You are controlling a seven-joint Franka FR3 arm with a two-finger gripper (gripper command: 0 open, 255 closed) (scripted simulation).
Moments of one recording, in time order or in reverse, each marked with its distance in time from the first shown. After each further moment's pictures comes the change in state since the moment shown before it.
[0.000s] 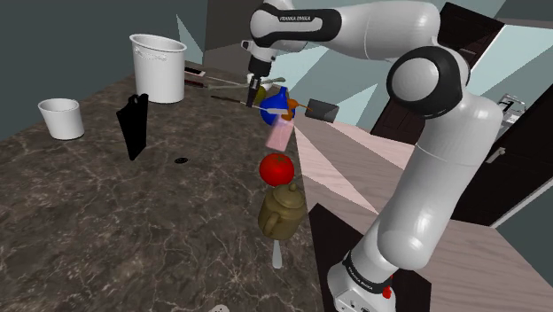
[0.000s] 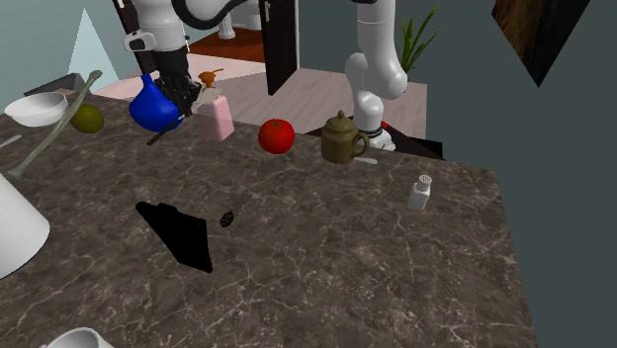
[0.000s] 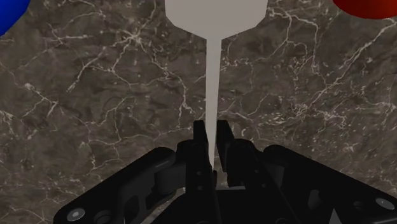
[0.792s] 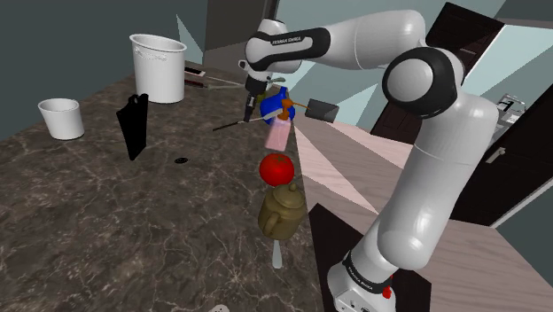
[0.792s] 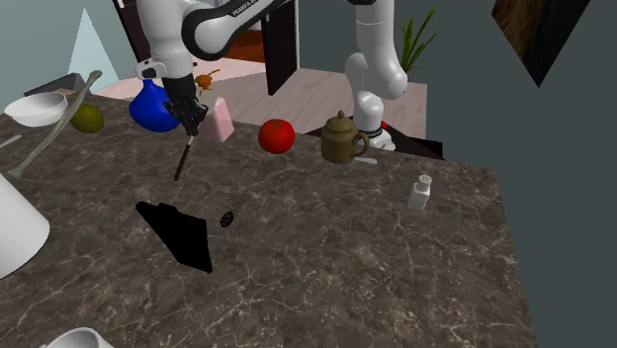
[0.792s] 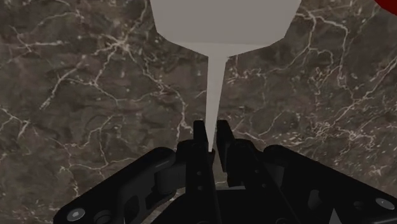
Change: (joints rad) arm 0.001 0.022 0.003 -0.134 0.009 0.156 -0.012
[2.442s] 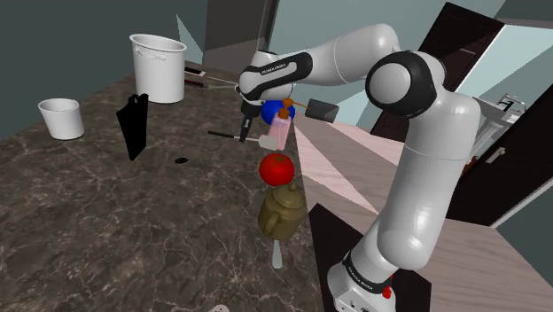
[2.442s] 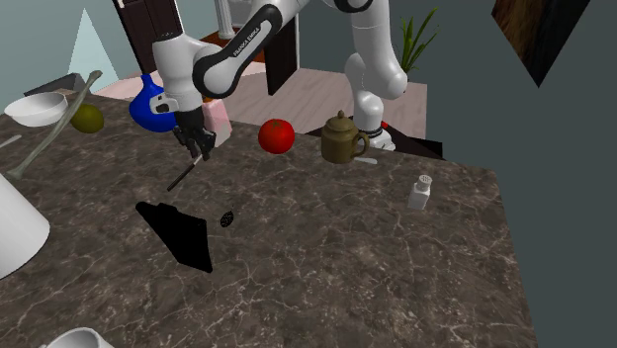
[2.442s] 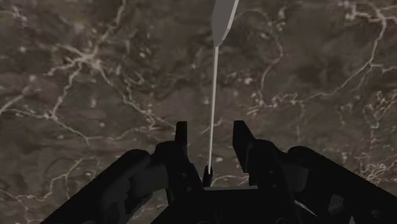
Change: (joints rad) arm -0.005 0.091 0.008 -0.117 0.030 0.206 -0.028
